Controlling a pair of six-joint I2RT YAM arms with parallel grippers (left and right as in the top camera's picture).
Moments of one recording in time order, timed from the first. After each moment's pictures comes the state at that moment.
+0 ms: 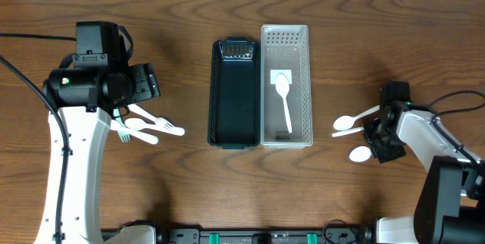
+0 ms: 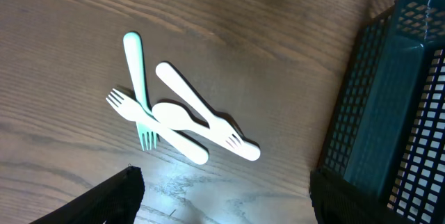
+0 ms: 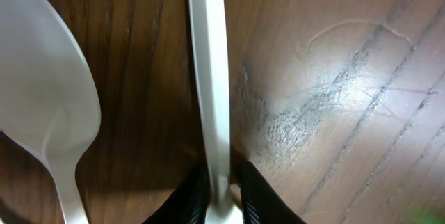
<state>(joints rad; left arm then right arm) 0.03 1.37 1.41 -1.17 -0.04 -0.23 -0.12 1.61 0.77 -0.73 0.13 1.19</state>
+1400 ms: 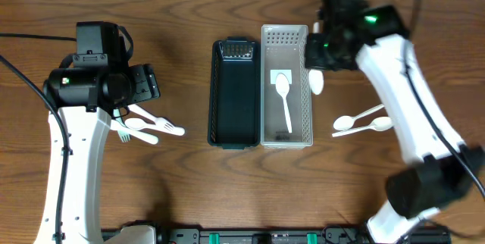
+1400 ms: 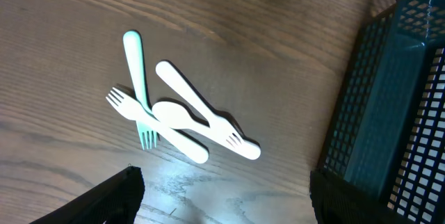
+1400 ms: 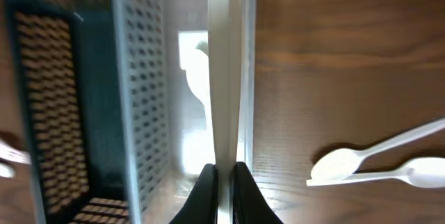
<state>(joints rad) 0.03 1.37 1.41 -1.17 -0.04 -0.23 0.31 1.84 1.81 -1.24 -0.06 0.38</state>
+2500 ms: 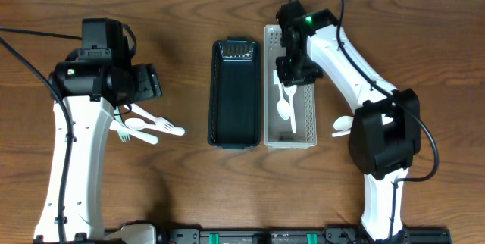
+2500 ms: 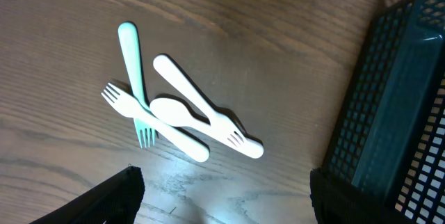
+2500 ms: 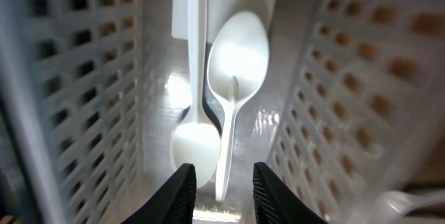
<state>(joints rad) 0.03 1.43 1.41 -1.17 -0.04 -0.23 0.39 2.16 1.89 -1.27 -0.04 0.29</state>
